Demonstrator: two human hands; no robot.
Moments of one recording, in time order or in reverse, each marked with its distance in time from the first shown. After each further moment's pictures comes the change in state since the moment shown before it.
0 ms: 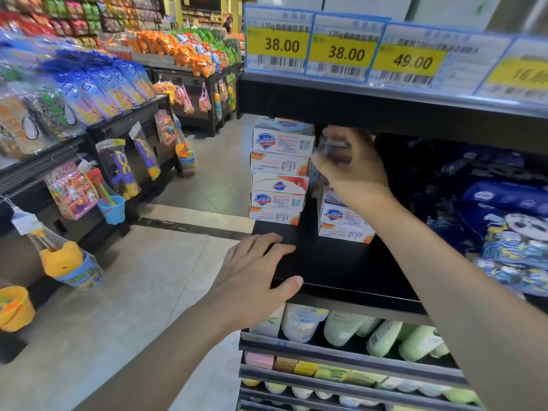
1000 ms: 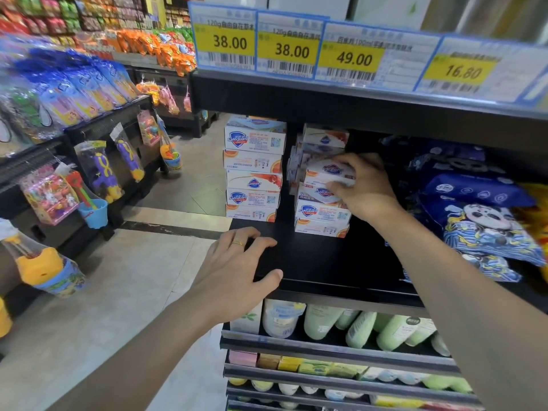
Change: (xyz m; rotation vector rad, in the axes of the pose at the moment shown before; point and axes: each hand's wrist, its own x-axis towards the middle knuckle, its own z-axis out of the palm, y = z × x) left_hand 0.007 0.014 0.003 0.052 0.035 -0.040; right_hand -0.003 0.067 -0.047 -0.330 -0.063 0.104
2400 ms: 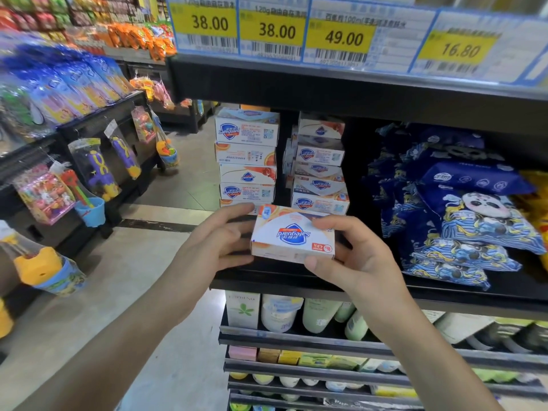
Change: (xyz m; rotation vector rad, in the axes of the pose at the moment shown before) left_hand -0.011 0.005 -0.041 -1.255 0.022 -0.234; right_hand -0.161 -0.033 -0.006 1.123 -0.277 0.098
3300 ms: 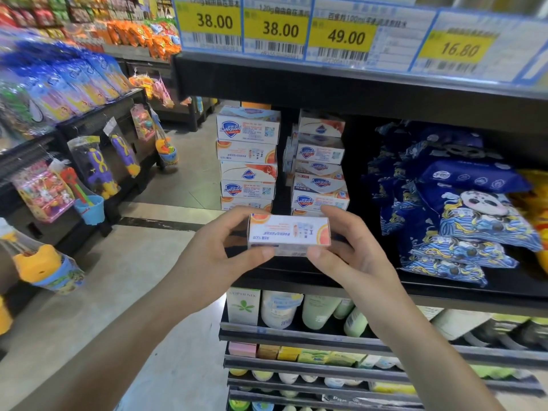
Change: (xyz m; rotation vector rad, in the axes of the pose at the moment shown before) left_hand -0.010 -0.003 -0.001 0.415 -0.093 0.276; right_hand -0.008 -0.003 0.002 -0.207 0.023 0.041
